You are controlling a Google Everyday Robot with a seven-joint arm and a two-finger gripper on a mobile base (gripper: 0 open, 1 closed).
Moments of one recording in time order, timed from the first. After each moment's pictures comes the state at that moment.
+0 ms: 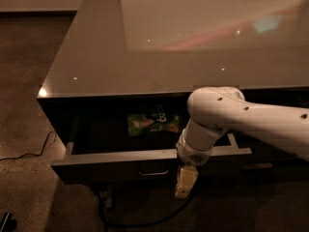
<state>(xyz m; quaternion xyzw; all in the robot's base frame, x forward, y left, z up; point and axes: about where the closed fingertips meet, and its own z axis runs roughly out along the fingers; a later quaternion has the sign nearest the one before) 0.426 -0.085 0.644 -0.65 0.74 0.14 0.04</state>
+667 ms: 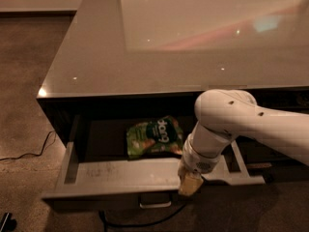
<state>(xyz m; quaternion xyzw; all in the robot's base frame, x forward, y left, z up) 0.395 -0.089 0.660 -0.65 0.74 0.15 0.04</state>
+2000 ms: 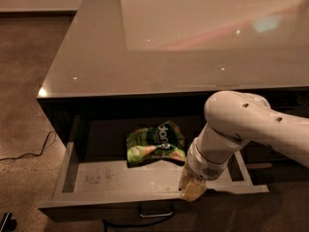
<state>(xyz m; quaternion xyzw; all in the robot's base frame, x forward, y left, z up) 0.367 -0.092 0.678 -0.65 0.74 0.18 0.04</state>
